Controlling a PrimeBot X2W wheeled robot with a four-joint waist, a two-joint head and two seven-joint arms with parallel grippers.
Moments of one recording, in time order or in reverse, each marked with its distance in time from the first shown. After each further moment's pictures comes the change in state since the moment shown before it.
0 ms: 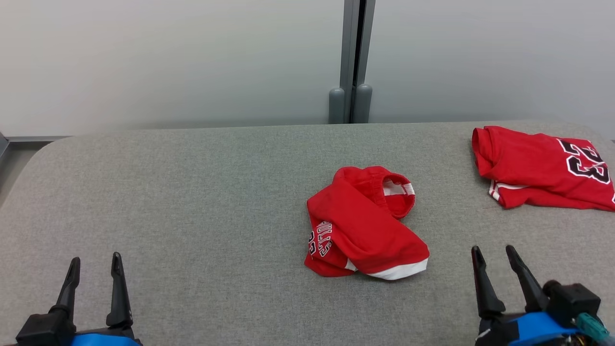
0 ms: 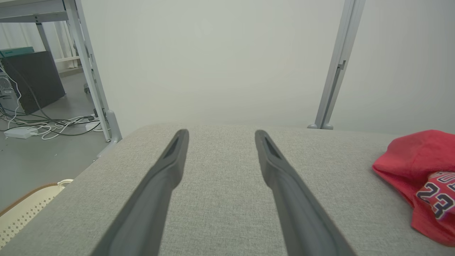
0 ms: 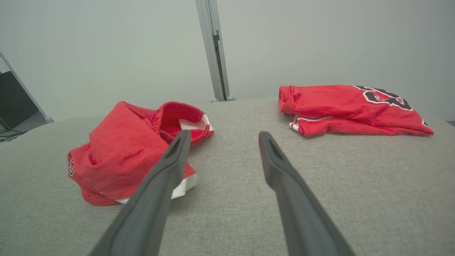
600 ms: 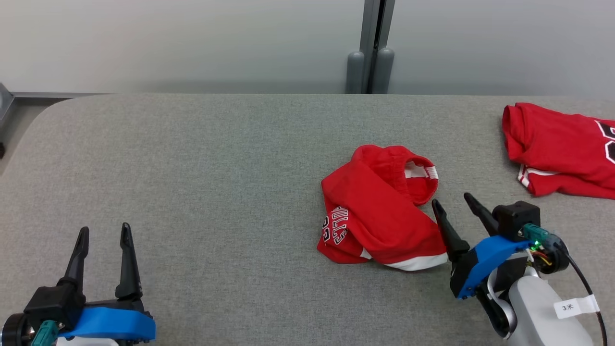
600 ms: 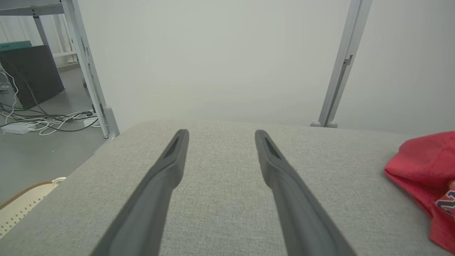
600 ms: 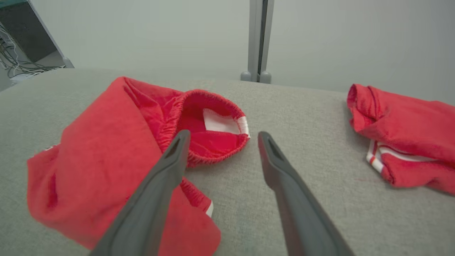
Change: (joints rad) left arm -0.085 -0.022 -0.016 0.001 0.014 -0.006 0.000; right arm -0.391 -0.091 0.194 0.302 0.012 0.000 0.116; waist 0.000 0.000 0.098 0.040
